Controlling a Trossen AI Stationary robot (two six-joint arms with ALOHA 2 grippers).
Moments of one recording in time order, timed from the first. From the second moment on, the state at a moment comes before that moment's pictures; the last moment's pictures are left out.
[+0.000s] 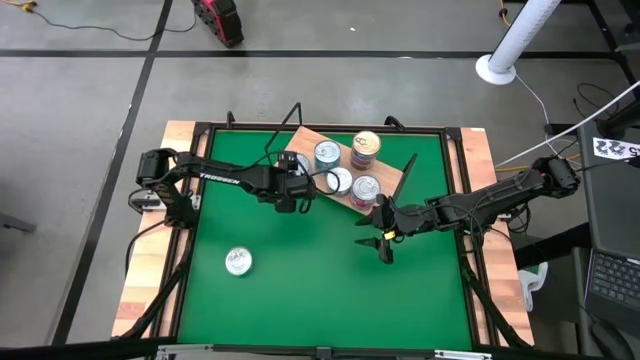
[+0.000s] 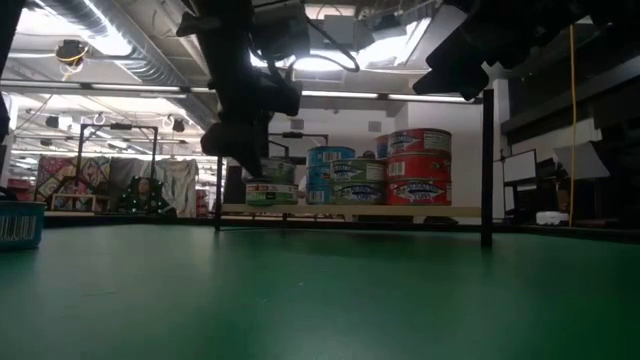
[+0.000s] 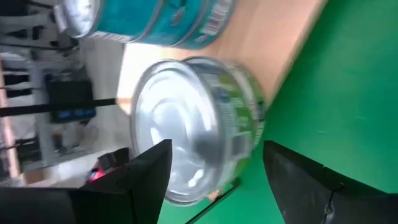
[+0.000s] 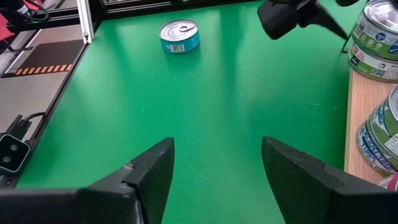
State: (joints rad) left arm 0.08 1.72 1.18 -0.71 -0.70 0.26; right arm 0.28 1.23 0.72 -0.01 0.17 0.25
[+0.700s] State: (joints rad) left arm 0.10 1.71 1.18 -0.65 -0.69 0.24; right arm 0.28 1.23 0.72 -0.01 0.17 0.26
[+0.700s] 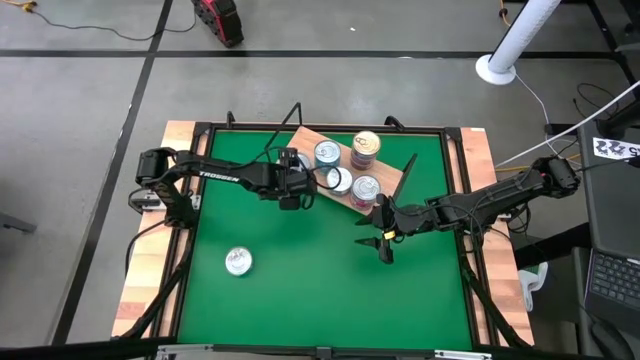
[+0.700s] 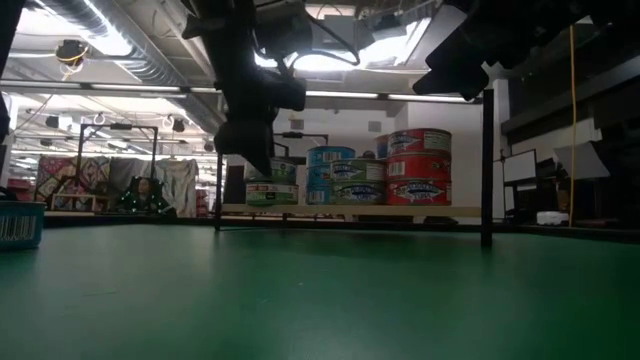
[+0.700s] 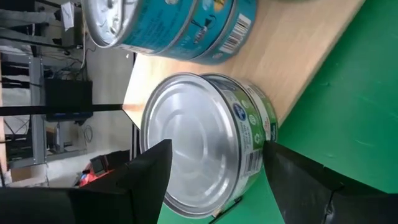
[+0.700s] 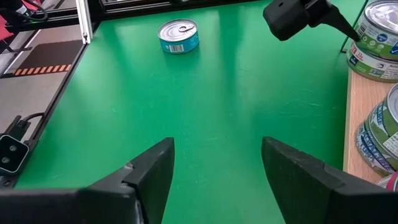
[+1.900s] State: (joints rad) left arm -0.38 1.71 1.46 -1.20 -0.16 -0.86; right arm 0.28 1.23 0.72 -0.01 0.17 0.26
